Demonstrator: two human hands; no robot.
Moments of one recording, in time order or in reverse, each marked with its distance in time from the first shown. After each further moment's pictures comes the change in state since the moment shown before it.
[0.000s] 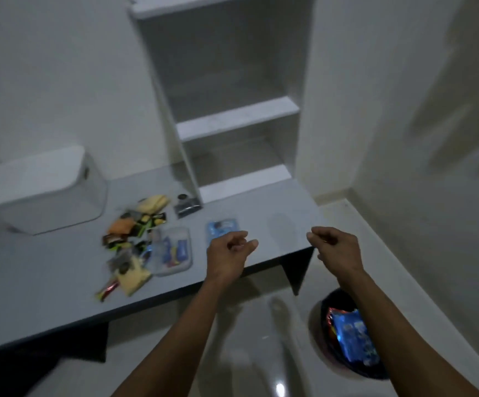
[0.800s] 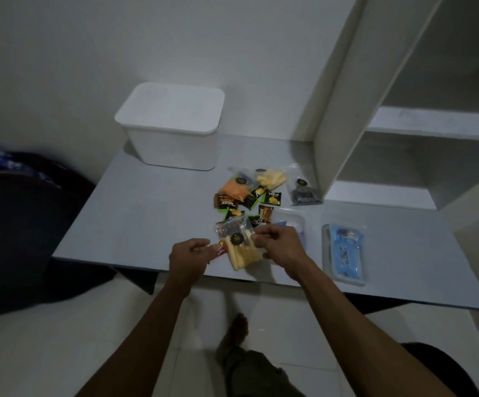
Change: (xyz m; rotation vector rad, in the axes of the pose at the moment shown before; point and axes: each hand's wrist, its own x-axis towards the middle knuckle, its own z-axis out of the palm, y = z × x) left_hand 0.031 -0.176 -0.341 -0.001 0.394 -0.356; right_hand -0.088 -0.053 0.416 -0.210 -0.714 0.012
